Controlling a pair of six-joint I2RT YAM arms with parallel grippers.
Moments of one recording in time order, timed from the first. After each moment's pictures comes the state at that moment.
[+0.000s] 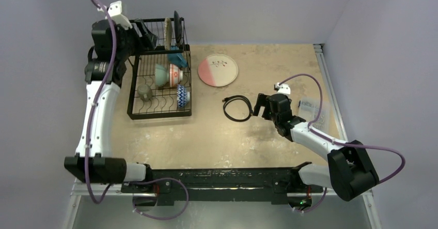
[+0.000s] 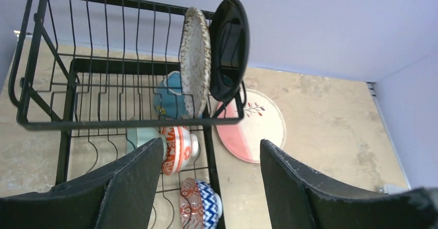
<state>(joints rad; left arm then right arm) 0.00 1.43 1.71 -0.57 0.15 -0.31 0.42 1.23 0.53 0.07 0.28 0.48</state>
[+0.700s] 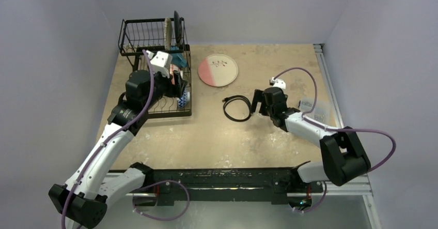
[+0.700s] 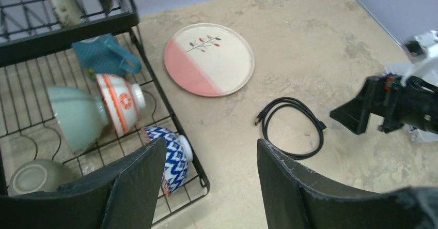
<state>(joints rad) -0.37 0.96 1.01 -0.30 0.05 -0.14 0.42 1.35 0.63 0.01 0.28 0.48</state>
